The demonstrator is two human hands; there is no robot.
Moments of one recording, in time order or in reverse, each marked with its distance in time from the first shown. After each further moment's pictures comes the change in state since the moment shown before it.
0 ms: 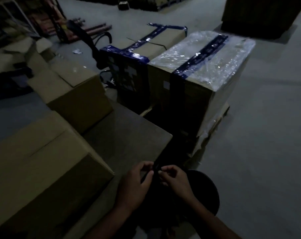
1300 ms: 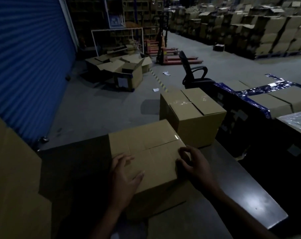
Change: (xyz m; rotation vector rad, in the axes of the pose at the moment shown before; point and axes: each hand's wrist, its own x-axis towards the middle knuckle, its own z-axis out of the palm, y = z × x) left_hand -0.052 -0.167 -0.324 0.045 0.827 -0.115; right_hand 0.027 -0.106 0.337 -0.742 -0.436 -0.705
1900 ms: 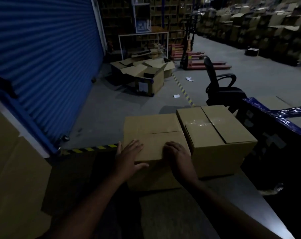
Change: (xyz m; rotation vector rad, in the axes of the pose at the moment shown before) left_hand 0.174 -0.045 0.037 0.676 -0.316 0.128; right_hand 0.166 0.003 0.062 -0.340 -0.051 -0.452
